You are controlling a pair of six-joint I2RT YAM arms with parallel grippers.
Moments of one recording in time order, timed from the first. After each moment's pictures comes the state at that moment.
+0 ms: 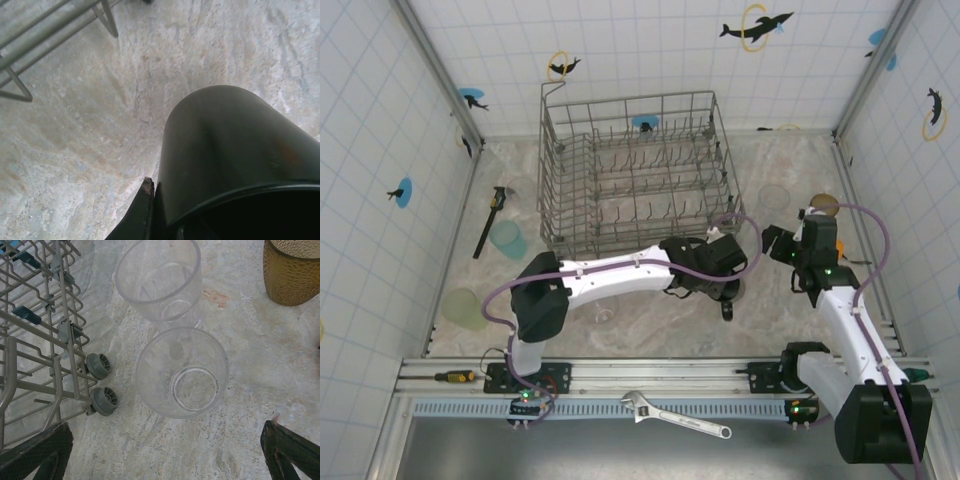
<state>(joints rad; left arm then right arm) -1.23 1.95 1.64 -0.80 -0.20 -0.58 0.04 0.91 0.56 -0.38 -0.04 0.36</state>
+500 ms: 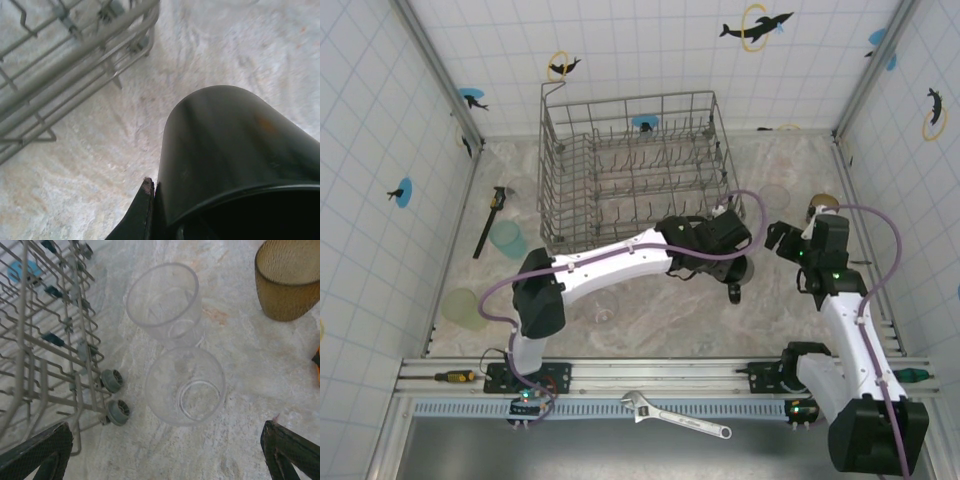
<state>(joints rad) -1.19 1.98 1.85 -0.90 -0.17 -0.51 -0.03 0.85 0.60 -0.40 -0.11 0.38</state>
